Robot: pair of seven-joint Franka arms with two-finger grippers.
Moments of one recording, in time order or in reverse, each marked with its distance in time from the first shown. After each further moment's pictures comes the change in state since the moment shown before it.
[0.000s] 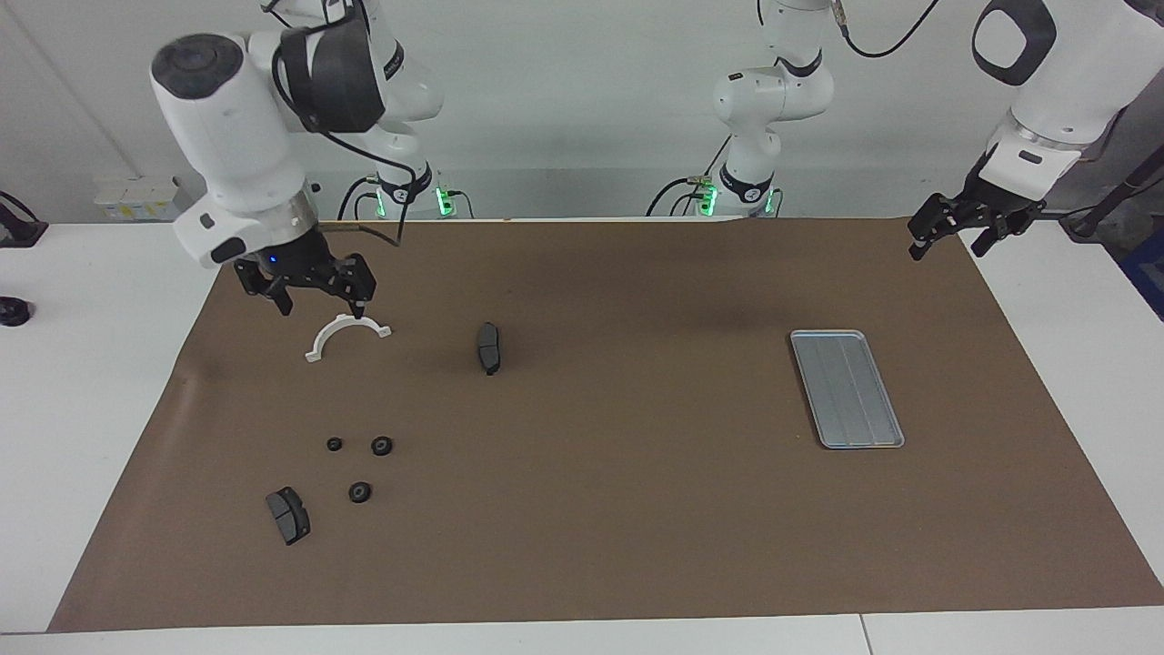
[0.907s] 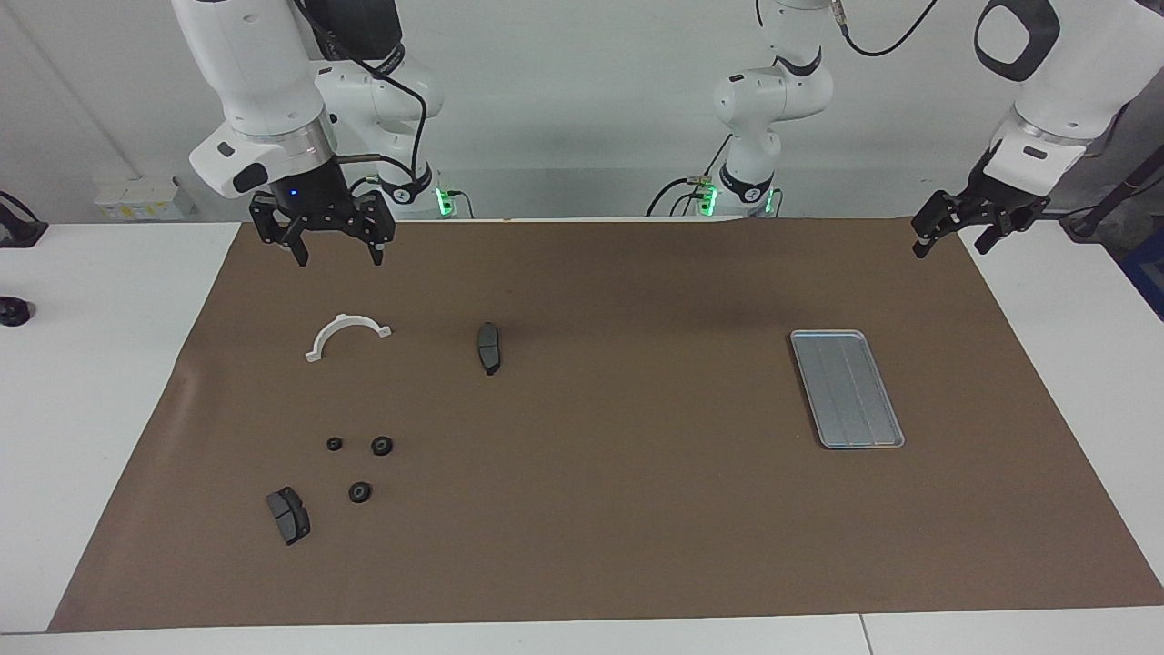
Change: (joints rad) left arm 0.015 -0.006 -0.029 0.002 -0.001 0.000 -0.002; right arm 0.032 -0.073 0.022 -0.035 0.014 -0.039 -0.040
